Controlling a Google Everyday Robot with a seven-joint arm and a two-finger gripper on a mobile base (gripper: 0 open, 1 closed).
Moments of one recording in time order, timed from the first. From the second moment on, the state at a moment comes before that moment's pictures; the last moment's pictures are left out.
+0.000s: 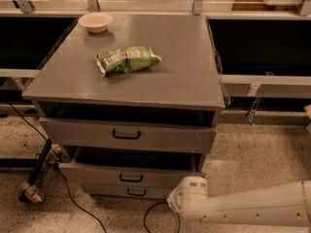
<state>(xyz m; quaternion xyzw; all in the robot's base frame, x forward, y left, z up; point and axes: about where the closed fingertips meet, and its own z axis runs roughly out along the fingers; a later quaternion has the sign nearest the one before) 0.466 -0.088 0.357 -0.27 0.94 0.02 0.19</state>
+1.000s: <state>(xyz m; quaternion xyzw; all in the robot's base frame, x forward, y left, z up) 0.483 -0.075 0.356 -0.26 0.94 0.00 0.23</state>
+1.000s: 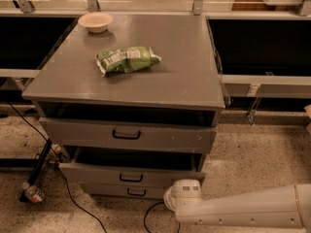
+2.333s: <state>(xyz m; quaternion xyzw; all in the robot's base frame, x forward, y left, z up) 0.516 -0.068 0.352 -0.24 0.93 -0.03 0.26</state>
